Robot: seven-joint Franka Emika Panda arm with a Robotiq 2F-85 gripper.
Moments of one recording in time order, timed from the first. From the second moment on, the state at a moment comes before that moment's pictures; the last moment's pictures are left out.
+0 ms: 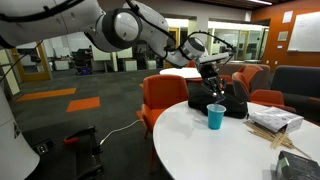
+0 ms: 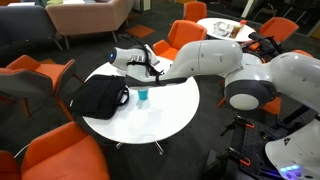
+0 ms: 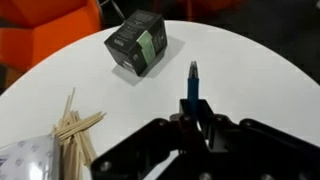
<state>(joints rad) 0.16 1.31 -0.10 -0.62 -0.67 1.51 -0.81</state>
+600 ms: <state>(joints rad) 0.18 1.37 -0.11 -0.57 -0.75 1.62 -0.85</state>
